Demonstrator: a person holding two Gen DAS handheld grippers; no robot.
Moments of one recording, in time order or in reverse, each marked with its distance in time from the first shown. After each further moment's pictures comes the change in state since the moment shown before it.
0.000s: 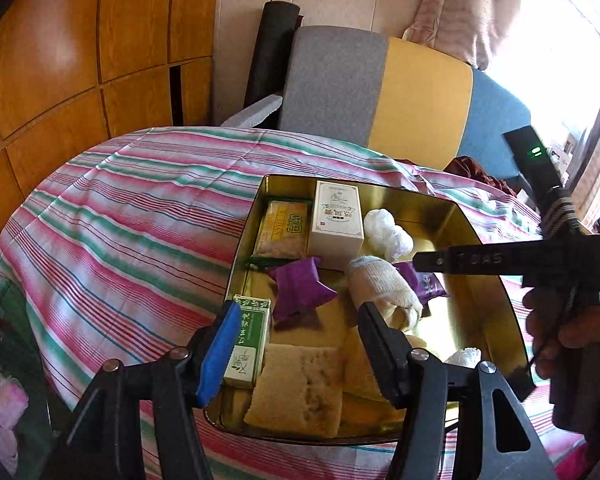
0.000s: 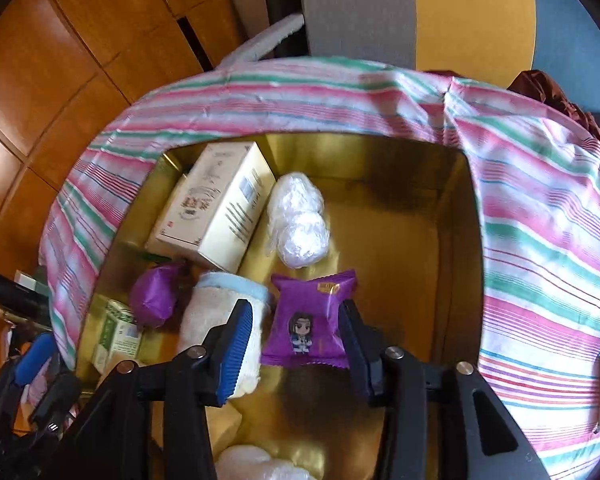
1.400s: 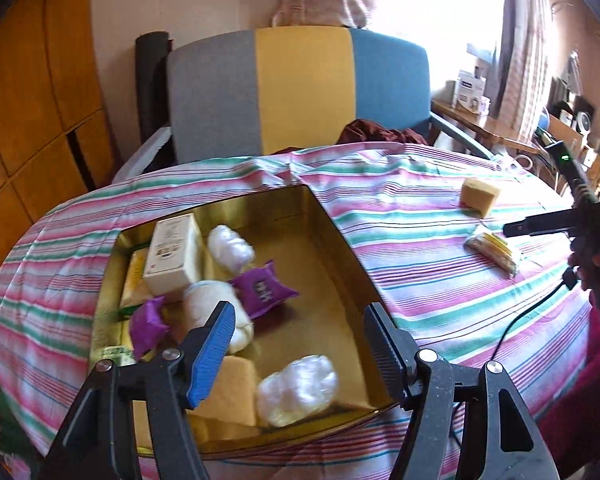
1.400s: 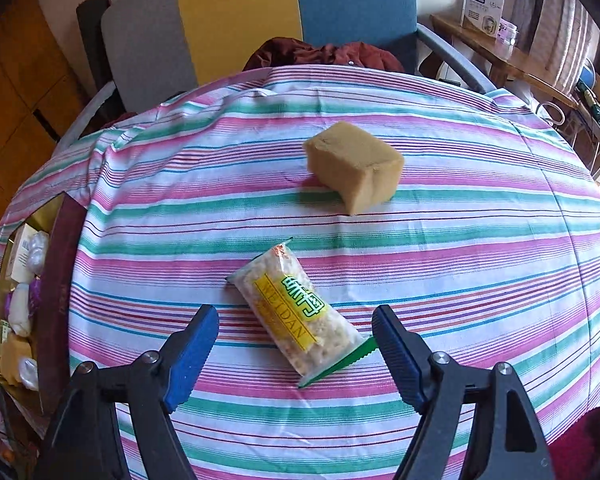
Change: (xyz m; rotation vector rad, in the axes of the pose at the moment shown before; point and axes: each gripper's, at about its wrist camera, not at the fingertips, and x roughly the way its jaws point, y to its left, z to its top) left arm -0.013 -0.148 0.001 0.337 0.010 -0.166; right arm -0.131 -0.287 -0.090 0.304 -0.026 -0.326
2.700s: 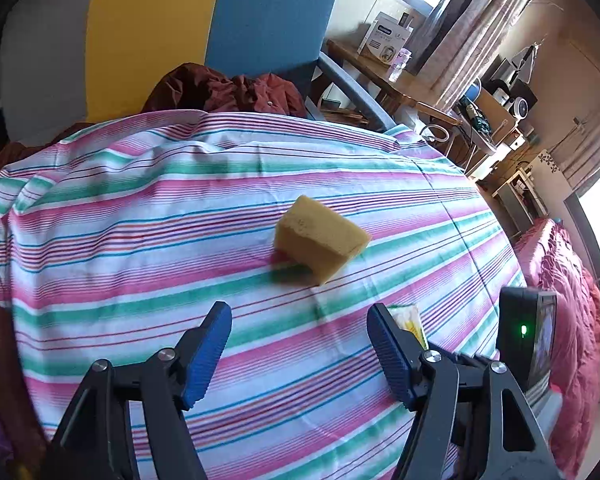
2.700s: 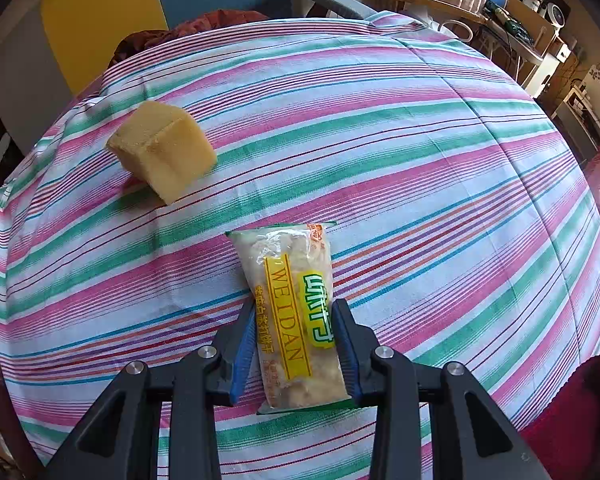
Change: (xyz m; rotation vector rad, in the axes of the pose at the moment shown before) left arm 0.179 -0.234 0.157 -0.028 0.294 -0.431; right arm 0.021 -0.097 -0.010 0.343 0.083 -0.187
